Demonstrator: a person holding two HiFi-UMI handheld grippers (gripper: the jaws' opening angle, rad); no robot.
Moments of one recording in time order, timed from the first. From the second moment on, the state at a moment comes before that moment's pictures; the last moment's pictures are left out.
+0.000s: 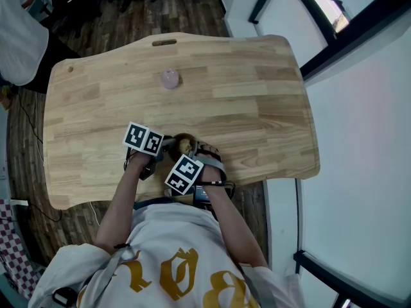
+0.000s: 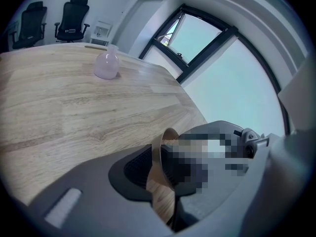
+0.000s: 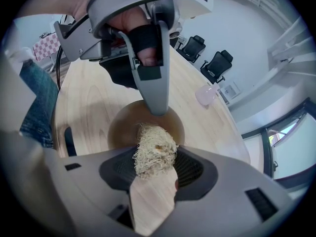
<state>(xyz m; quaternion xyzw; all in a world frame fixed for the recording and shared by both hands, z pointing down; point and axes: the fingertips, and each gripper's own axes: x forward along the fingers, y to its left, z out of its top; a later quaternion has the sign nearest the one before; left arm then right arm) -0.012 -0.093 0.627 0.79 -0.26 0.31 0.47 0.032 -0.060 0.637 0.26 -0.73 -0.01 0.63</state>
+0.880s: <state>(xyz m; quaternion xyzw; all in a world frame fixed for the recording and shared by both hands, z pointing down) -0.012 -0.091 0.629 0.79 -0.25 0.29 0.48 0.013 -0.052 0.635 0.23 -0.76 -0.02 0.61</state>
